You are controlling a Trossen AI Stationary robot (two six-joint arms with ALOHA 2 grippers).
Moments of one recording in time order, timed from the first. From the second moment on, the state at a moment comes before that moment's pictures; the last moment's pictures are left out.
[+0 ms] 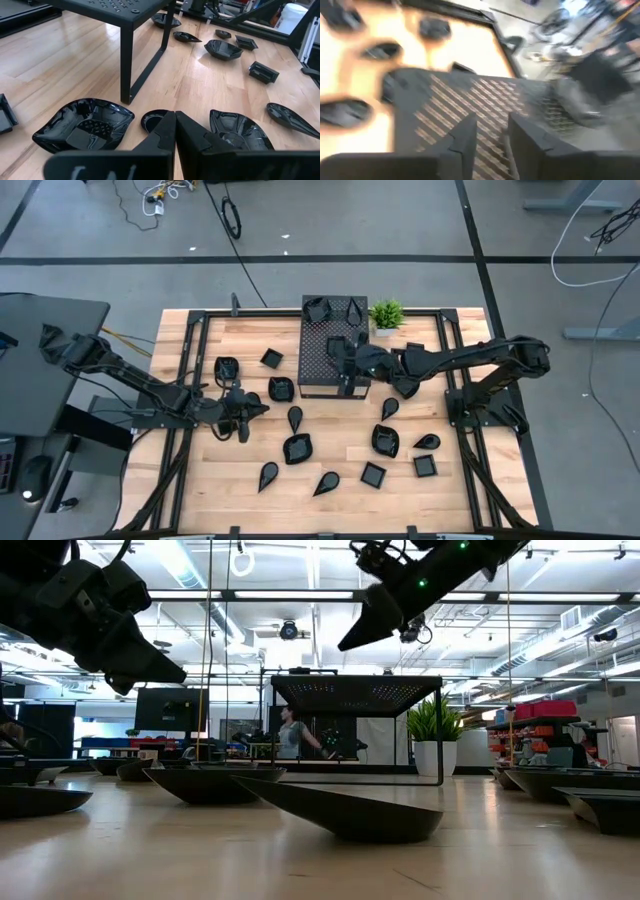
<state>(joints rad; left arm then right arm) -0.41 0.91 0.19 0.31 -0.58 -0.46 -0.06 1.50 0.99 -0.01 0.38 -0.20</state>
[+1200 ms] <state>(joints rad) -0.41 0.91 0.19 0.31 -0.58 -0.46 0.66 1.41 0.99 -0.25 0.81 0.70</state>
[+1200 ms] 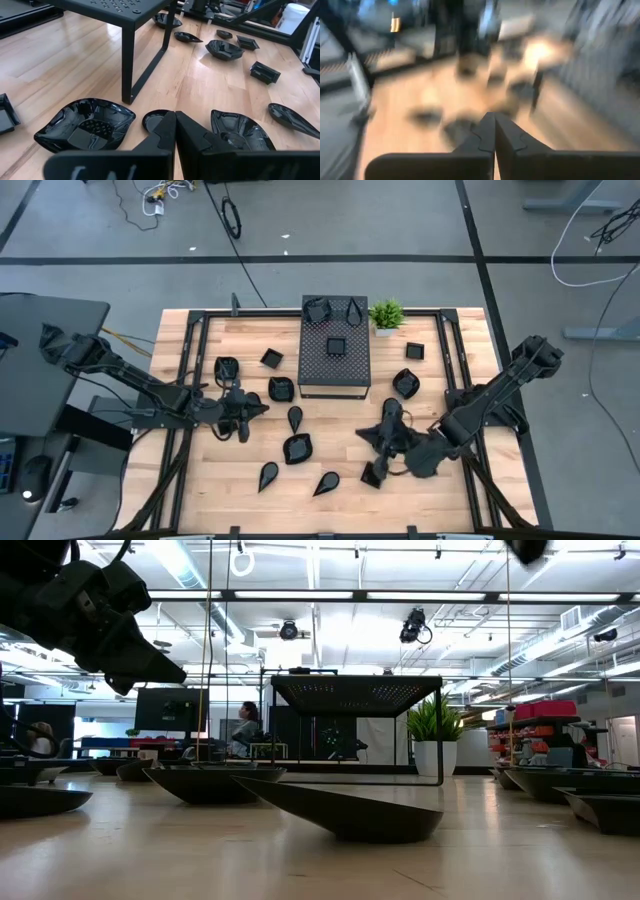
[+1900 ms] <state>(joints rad) -0.41 0.91 0.19 0.31 -0.59 -0.46 0.52 1.41 0.90 -1.22 0.01 0.89</state>
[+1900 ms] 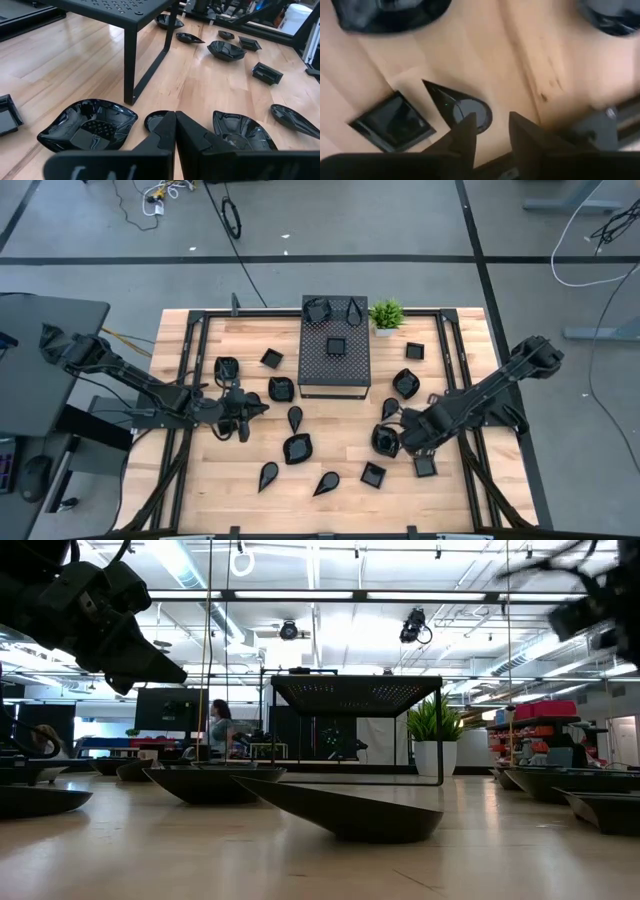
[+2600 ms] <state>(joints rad) -0.41 0.91 0.19 0.30 -0.62 -0.43 0.43 1.41 0.65 -0.86 -0.21 0.25</state>
